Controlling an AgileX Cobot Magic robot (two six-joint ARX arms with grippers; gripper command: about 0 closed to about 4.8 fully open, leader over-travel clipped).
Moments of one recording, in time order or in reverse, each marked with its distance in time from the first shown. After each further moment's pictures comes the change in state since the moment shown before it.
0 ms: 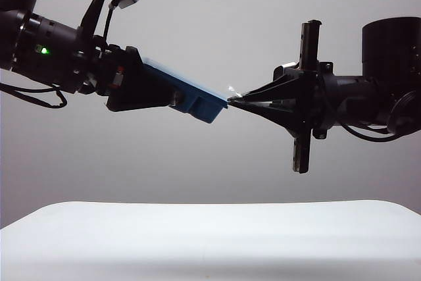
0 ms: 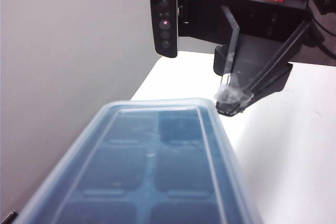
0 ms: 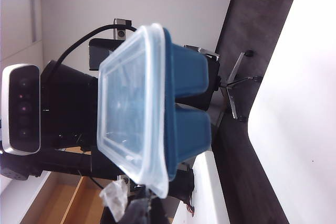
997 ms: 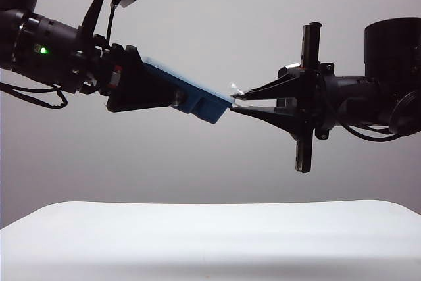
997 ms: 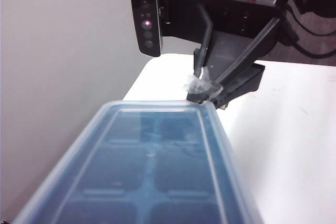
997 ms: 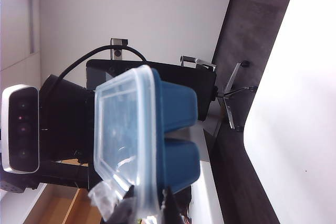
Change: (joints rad) left arm -0.003 0.000 0.000 -0.004 0.030 0.010; right arm -0.005 0.000 0.000 -0.003 0.023 -0.003
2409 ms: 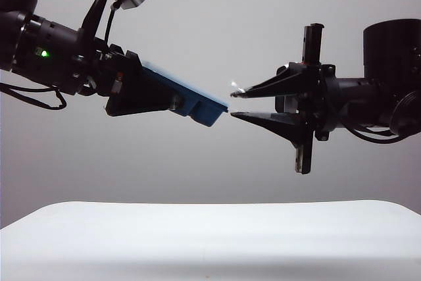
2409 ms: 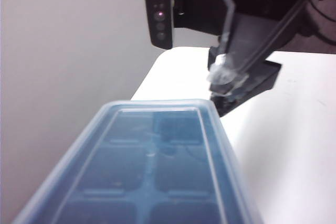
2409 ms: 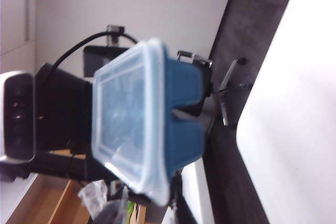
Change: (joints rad) left arm 0.000 0.001 0.000 -0.004 -0.046 0.040; right arm -0.008 0.000 0.000 -0.037 -0.017 -0.077
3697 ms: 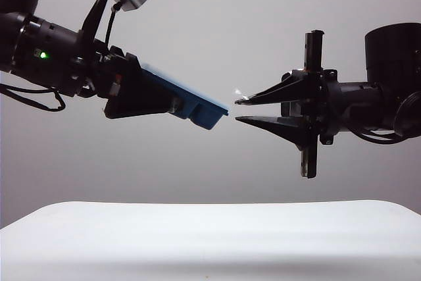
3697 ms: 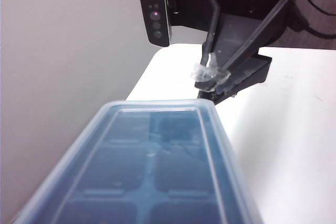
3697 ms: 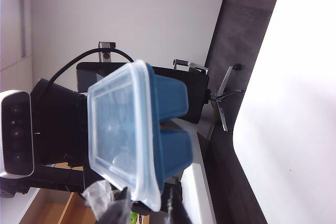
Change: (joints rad) left arm 0.000 0.000 0.000 -0.015 0.005 0.011; right arm -0.012 0.000 0.000 -0.042 0.022 0.002
